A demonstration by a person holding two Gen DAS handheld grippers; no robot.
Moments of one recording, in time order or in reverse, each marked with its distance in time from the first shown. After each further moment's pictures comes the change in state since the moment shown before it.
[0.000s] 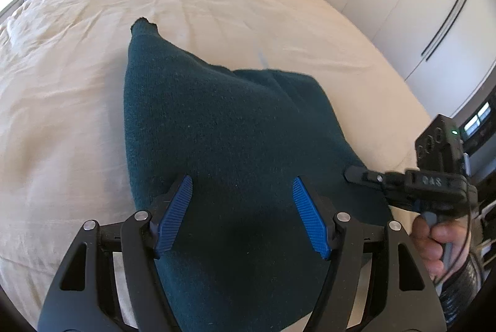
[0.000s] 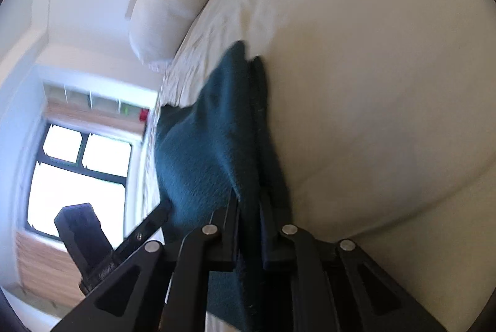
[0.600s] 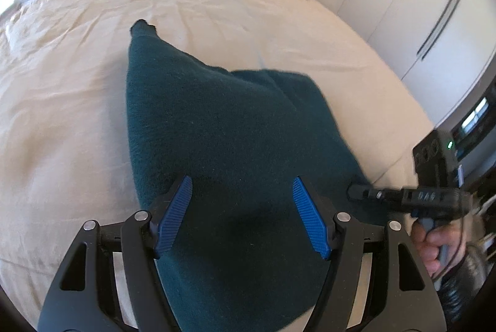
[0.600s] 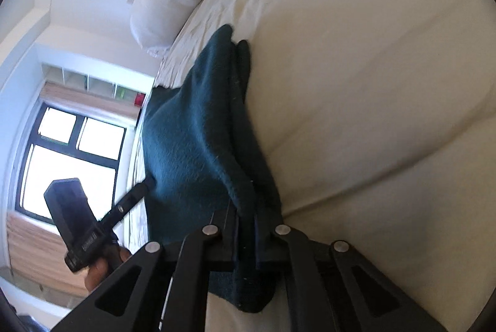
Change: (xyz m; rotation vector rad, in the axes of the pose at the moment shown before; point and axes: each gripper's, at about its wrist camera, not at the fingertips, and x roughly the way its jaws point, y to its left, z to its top) left arm -0.006 0.007 -0.007 0.013 -0.023 -0.024; right arm -0.001 -0.021 -0.015 -0.039 0.030 -0.010
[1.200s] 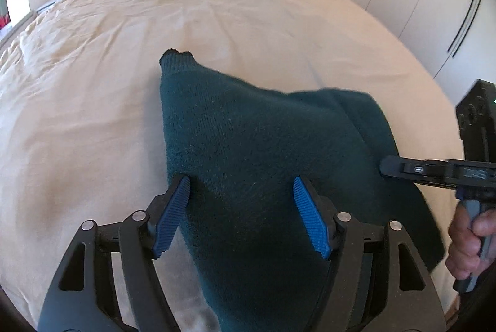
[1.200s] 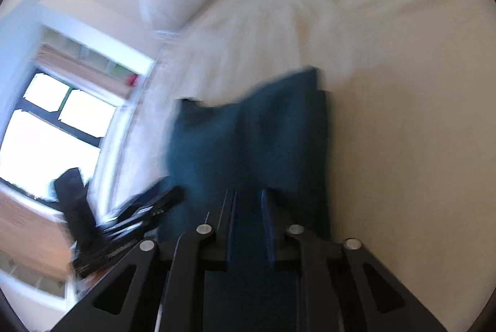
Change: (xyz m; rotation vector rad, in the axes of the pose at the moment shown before) left arm 0.042 0.034 0.041 0.039 0.018 0.181; right arm 0.053 0.060 0.067 -0.129 0.018 -0.118
